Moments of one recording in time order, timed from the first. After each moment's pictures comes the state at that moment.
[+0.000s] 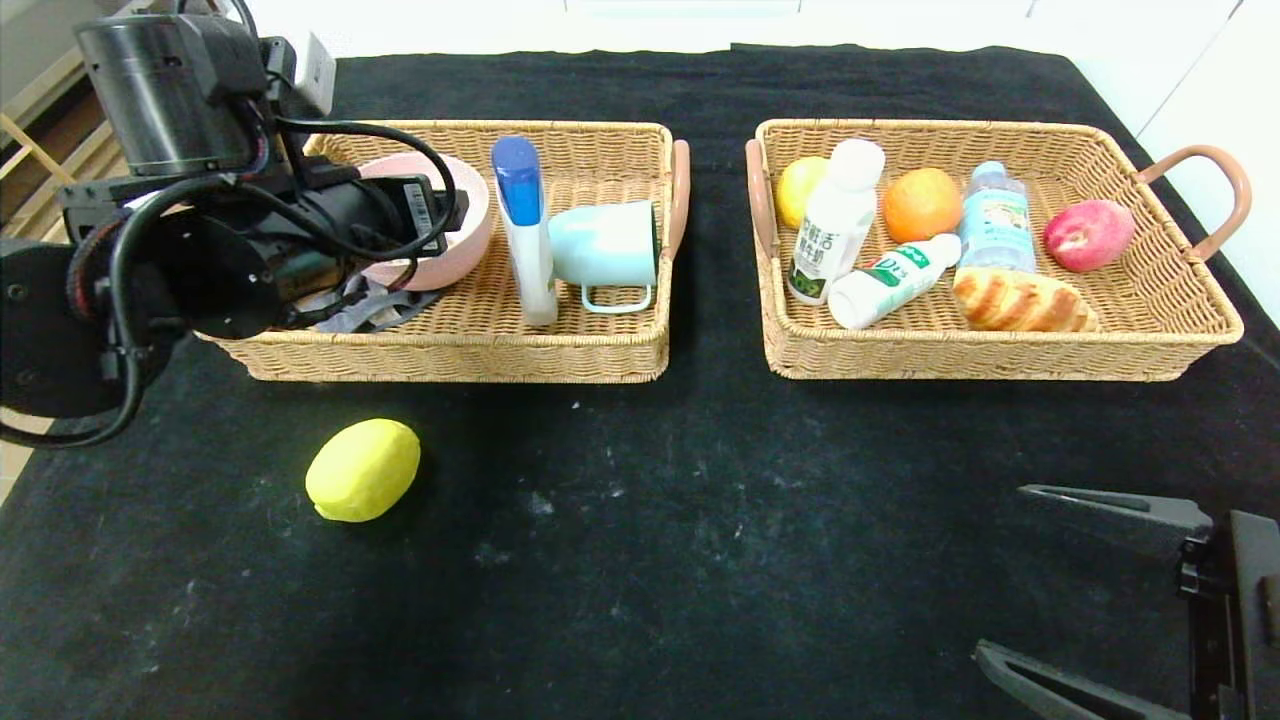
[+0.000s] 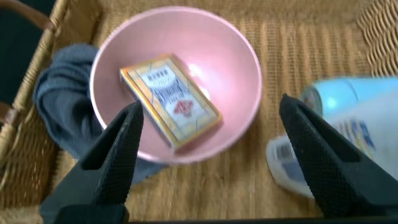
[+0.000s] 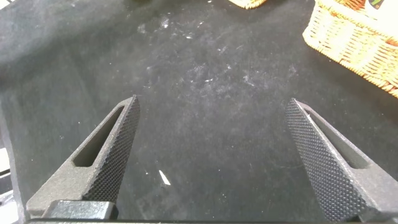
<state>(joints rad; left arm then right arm) -0.33 1.67 -1.30 -0.36 0.41 -0.04 0.53 1.12 -0.37 -0.65 0.38 -0.17</state>
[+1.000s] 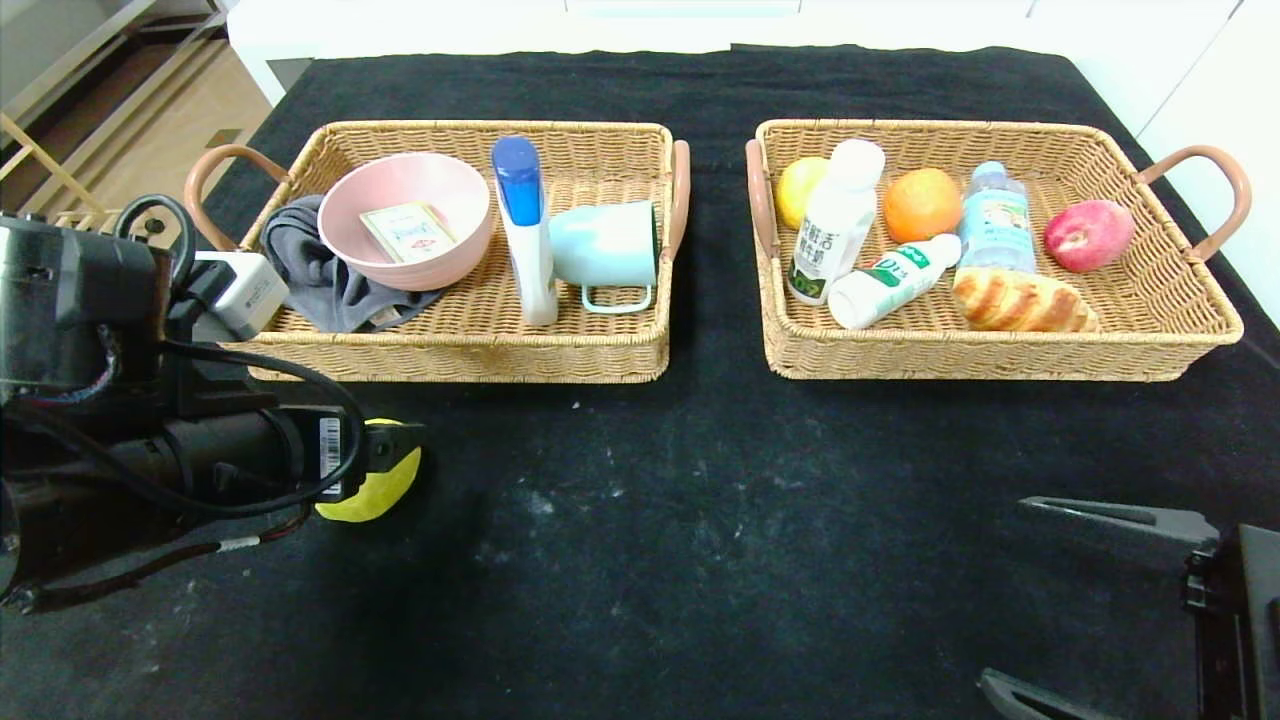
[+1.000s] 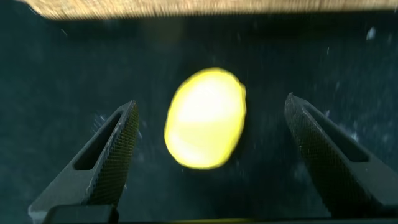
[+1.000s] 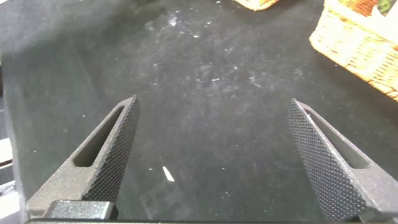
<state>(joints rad) -0.37 1.36 -0.93 0.07 0.37 -0.16 0.56 1.10 -0.35 -0.64 0.38 -0.21</state>
